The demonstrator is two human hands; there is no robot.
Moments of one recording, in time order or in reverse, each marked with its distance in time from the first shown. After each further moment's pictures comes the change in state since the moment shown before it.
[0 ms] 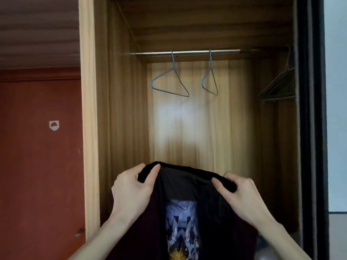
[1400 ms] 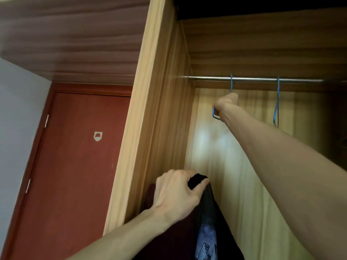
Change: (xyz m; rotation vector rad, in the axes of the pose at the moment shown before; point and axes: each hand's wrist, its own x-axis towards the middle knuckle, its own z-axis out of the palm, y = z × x) left_hand 0.119 -0.015 0.027 0.295 -0.028 0.228; right_hand 0.386 -0.190 0.088 0.472 0.036 0.260
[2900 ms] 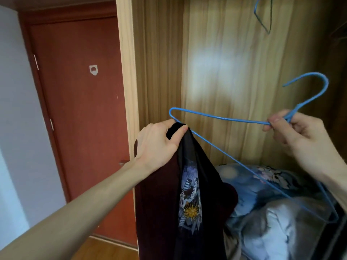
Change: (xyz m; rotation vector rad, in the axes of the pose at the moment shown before) left_hand -0.157 0.025 -0.063 -0.021 -0.132 -0.113; right_hand -0.358 0.170 -0.208 -0.011 -0.191 -0.226
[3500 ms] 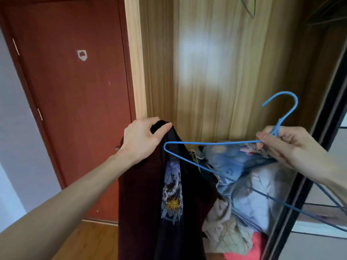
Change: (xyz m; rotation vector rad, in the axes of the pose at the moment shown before) left_hand -0.061 -0.028 -0.058 -0.056 -0.190 -0.083; right_hand -0.108 -0.059 0.014 -0.002 -0.167 0.295
